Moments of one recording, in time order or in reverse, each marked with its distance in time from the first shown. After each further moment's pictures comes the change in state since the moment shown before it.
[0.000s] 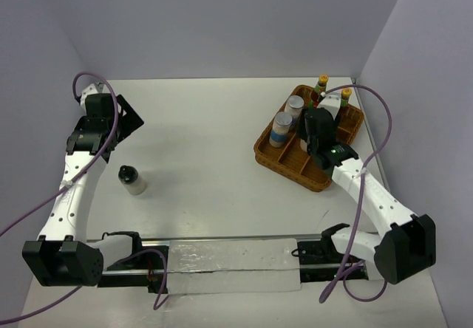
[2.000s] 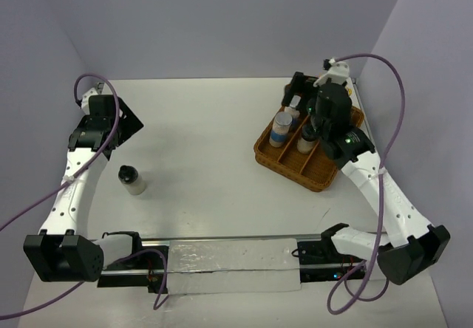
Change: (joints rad) left arm 0.000 0.030 0.003 -0.059 -0.044 -0.031; right arm 0.072 0.001 0.333 0.009 -0.183 0.002
